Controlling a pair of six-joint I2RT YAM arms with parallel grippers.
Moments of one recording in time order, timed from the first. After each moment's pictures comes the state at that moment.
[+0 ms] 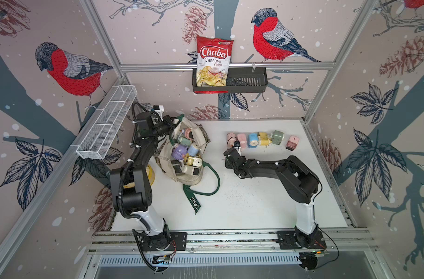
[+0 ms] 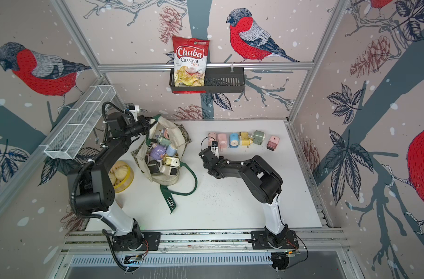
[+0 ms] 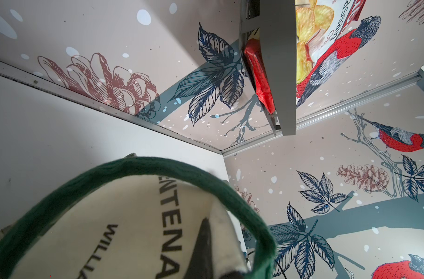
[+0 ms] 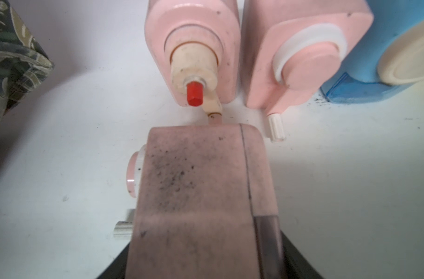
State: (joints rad) left arm 0.16 1.71 1.27 0.23 0.93 -0.87; right arm 0.82 2.02 1.18 0.01 0.48 0.60
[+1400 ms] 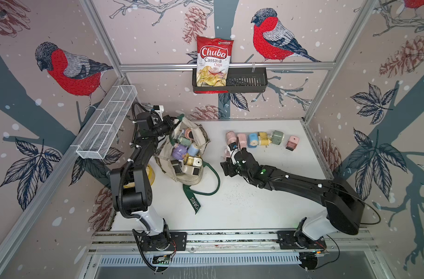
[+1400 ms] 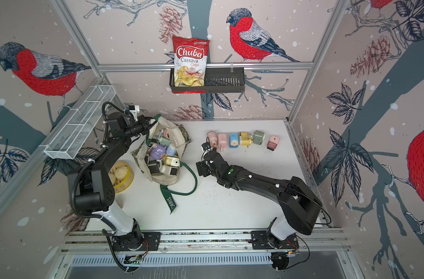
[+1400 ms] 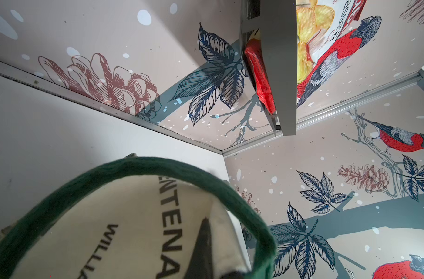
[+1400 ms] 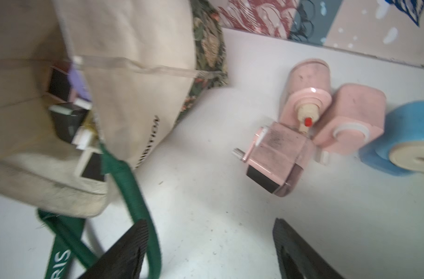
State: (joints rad) left arm 0.16 1.71 1.27 0.23 0.93 -0.86; right arm 0.98 1.50 0.96 -0.02 0.18 0.20
